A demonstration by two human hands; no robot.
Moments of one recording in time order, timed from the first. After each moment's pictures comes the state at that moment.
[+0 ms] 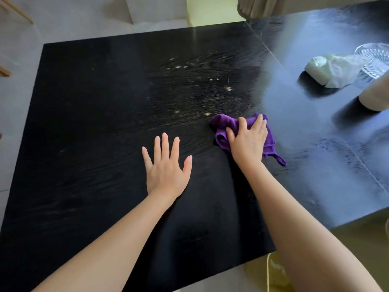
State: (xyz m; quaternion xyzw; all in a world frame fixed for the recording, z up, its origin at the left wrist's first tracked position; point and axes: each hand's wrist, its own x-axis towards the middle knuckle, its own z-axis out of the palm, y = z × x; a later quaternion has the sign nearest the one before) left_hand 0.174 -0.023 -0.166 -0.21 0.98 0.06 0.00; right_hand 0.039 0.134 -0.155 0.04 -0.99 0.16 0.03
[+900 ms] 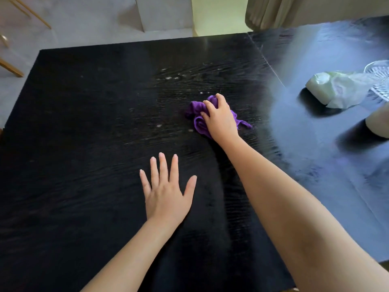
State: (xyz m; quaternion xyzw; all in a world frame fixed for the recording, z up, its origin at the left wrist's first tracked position) left_hand 0.151 0.045 -0.154 -0.28 0.95 0.13 0.03; right_hand -0.080 0.095 -0.161 0.27 -0.93 0.25 0.03
